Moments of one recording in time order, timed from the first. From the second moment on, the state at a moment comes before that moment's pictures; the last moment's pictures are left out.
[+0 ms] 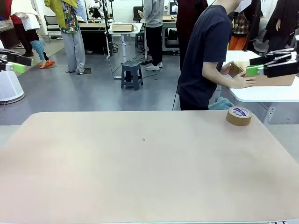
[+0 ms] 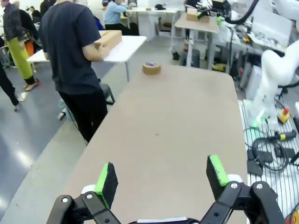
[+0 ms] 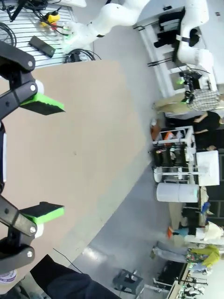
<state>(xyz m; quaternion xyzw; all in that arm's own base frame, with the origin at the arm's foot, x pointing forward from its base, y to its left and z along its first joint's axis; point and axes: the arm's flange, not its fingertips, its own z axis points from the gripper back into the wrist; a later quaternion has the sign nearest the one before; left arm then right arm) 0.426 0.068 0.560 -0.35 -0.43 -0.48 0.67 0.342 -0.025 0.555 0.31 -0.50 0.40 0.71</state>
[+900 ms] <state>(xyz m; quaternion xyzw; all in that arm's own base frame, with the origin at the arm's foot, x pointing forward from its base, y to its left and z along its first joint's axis) 0.417 0.083 0.524 -0.36 -0.45 -0.49 0.65 0.333 -0.041 0.536 0.32 -0.49 0.38 0.71</state>
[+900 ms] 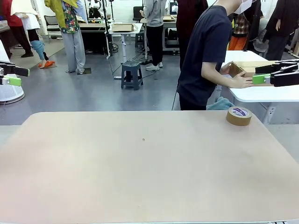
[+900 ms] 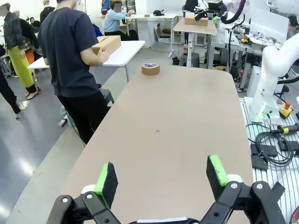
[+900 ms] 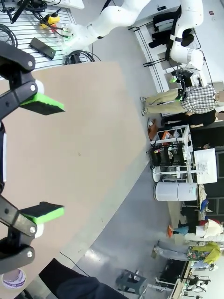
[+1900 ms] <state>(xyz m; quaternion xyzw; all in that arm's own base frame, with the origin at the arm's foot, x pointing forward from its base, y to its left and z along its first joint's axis) 0.416 0.083 0.524 -0.36 -0.45 -0.49 0.65 0.333 -0.041 0.536 0.32 -0.49 0.39 0.71</state>
